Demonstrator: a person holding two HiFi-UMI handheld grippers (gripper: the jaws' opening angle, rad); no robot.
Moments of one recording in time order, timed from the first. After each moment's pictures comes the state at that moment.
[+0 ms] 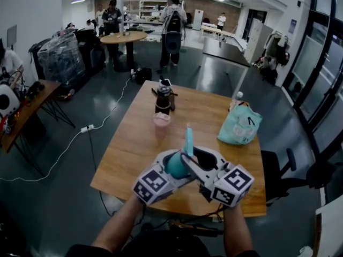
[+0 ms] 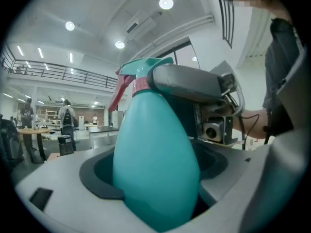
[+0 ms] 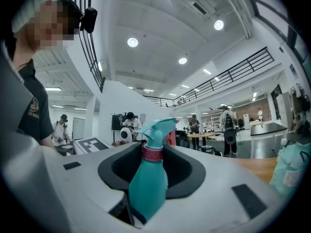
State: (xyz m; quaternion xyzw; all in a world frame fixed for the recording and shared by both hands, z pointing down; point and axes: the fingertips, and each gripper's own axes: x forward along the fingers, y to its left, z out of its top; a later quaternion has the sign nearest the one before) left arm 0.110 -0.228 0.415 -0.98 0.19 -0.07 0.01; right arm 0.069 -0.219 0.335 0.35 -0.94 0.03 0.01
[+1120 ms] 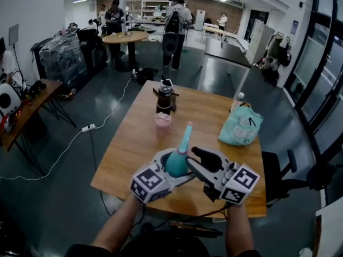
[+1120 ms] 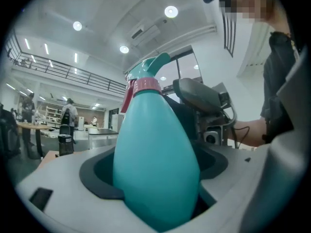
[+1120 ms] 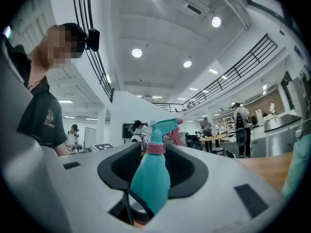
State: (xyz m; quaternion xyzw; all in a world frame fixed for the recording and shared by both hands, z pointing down) left arm 0.103 -0.231 0.400 -0.98 0.19 -0.03 0.00; right arm 0.078 -0.207 0.326 0.28 -0.96 0.04 -0.05
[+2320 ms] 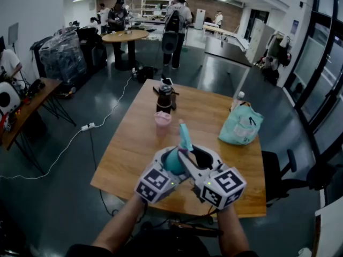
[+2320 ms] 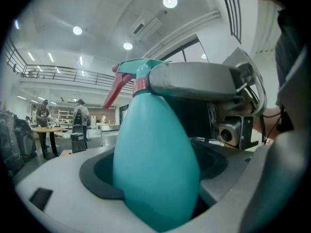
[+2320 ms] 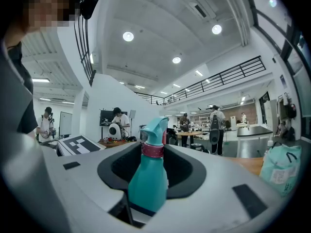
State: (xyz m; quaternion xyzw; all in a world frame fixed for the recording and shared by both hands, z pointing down) left arm 0.101 -0.248 0.418 -0.96 0.26 -0.07 0.00; right arm 0.064 -0.233 0.341 0.43 -0.90 0.03 0.02
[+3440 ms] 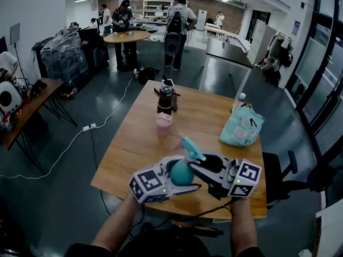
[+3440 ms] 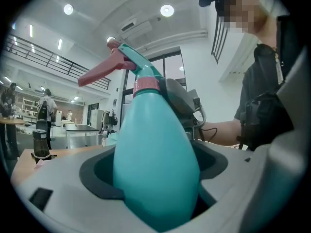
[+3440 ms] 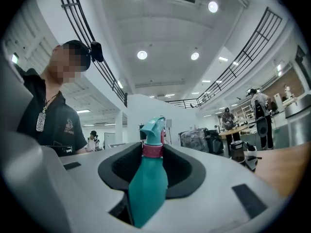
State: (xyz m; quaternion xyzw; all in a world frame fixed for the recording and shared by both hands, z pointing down) left arm 0.119 -0.191 0.407 -1.00 0.07 -0.05 -0.01; right arm 0.080 -0.196 0.333 0.17 -0.98 0.07 -0.05
